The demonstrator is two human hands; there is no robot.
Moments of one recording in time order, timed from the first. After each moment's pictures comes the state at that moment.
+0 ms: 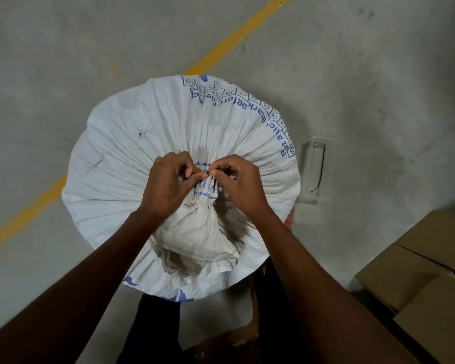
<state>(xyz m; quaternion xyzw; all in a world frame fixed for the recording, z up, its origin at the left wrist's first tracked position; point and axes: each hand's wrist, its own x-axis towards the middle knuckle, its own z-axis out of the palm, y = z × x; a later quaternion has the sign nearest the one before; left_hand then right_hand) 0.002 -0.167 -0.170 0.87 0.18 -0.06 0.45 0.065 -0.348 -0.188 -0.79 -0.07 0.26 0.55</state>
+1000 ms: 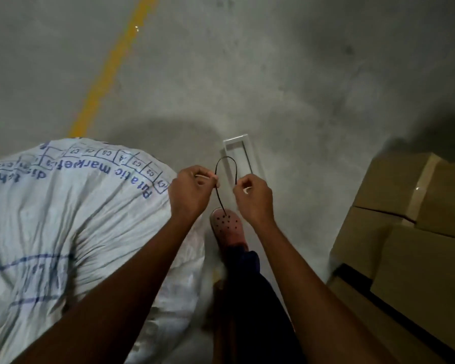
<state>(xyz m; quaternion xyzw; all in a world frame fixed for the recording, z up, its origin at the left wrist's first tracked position) 0.156 -0.464 -0.242 0.82 0.22 -0.21 0.49 0.131 -0.617 -0.229 -0.82 0.30 0.19 0.44</state>
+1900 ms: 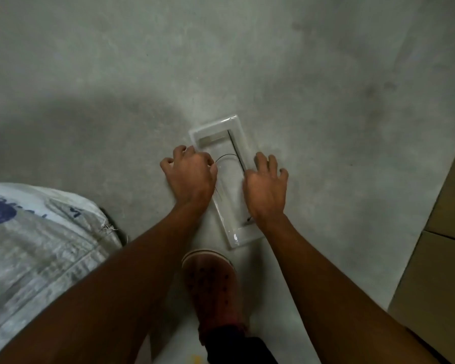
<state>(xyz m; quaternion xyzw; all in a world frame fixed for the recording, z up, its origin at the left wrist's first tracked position) 0.244 -0.593 -0.630 0.97 0.07 -0.19 0.10 0.195 -0.744 -0.634 -0.97 0.08 0.25 0.01</state>
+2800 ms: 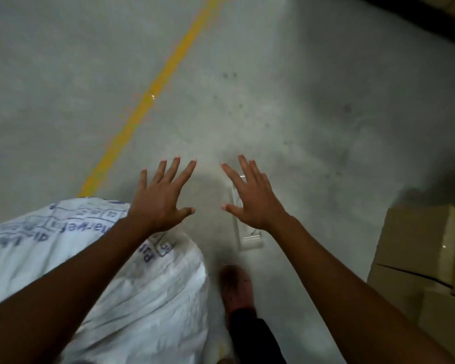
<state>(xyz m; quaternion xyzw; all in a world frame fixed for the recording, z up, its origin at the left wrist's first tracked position) 0.286 -0.407 -0.263 0.96 -0.14 -0.23 0.08 0.270 -0.660 -0.274 -0.95 -0.11 0.23 0.20</state>
